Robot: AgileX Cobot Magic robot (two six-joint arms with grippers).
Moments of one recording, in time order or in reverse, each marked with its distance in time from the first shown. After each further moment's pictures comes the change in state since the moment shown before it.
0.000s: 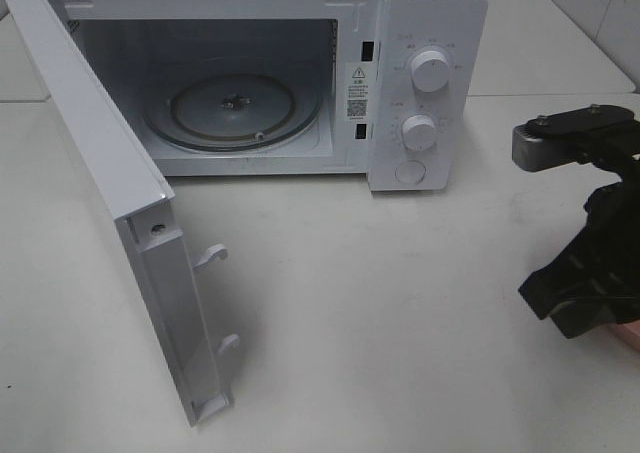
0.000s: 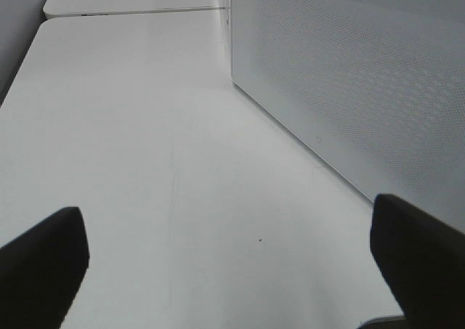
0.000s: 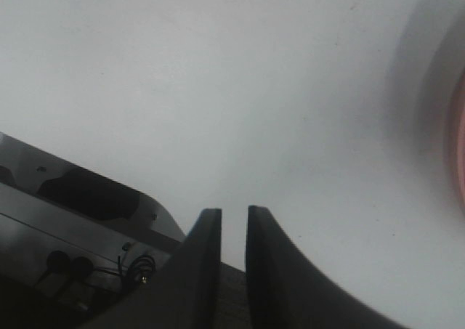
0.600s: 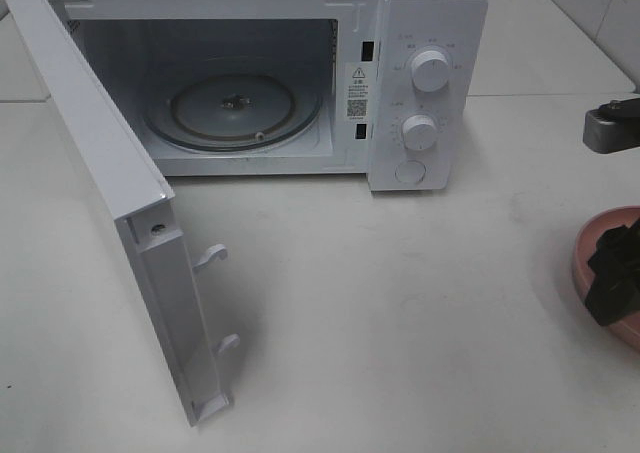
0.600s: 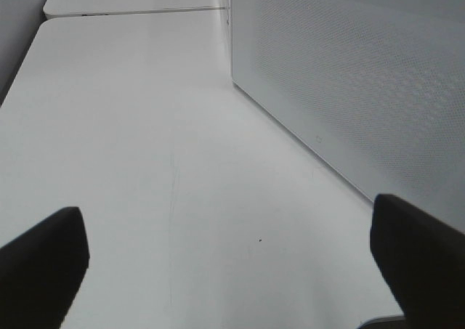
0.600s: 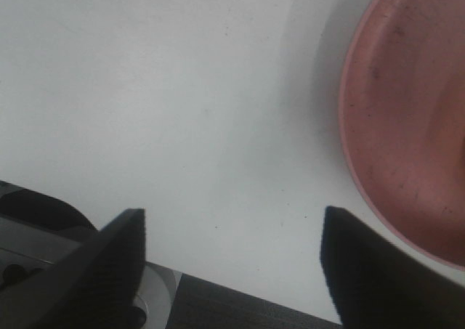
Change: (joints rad) left arm 0.000 0.000 0.000 0.000 0.000 0.000; right arm -0.250 -0.001 0.000 -0.004 0.013 -0.178
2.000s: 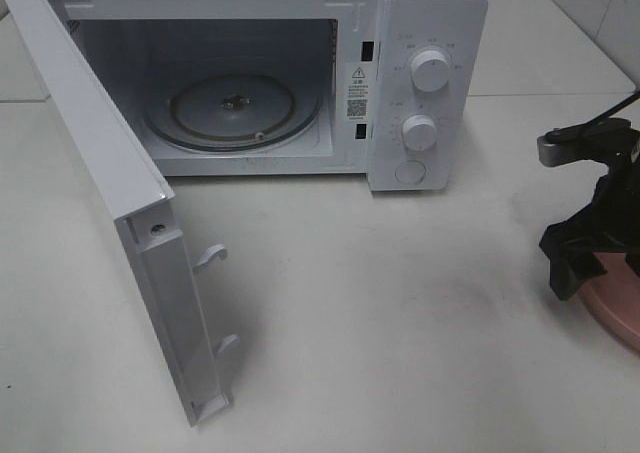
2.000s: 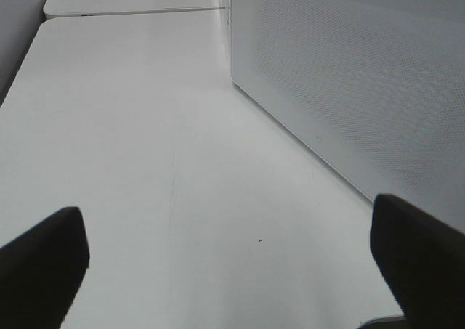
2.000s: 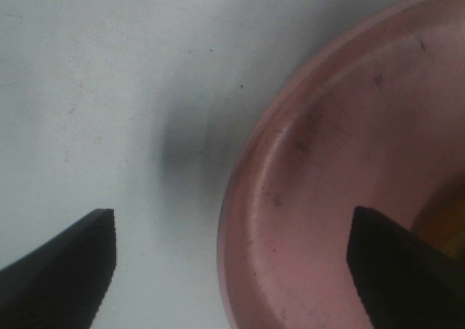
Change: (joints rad) left arm 0.000 0.000 0.000 0.000 0.000 0.000; right arm -0.087 0.457 -0.152 -0.146 -0.216 0.057
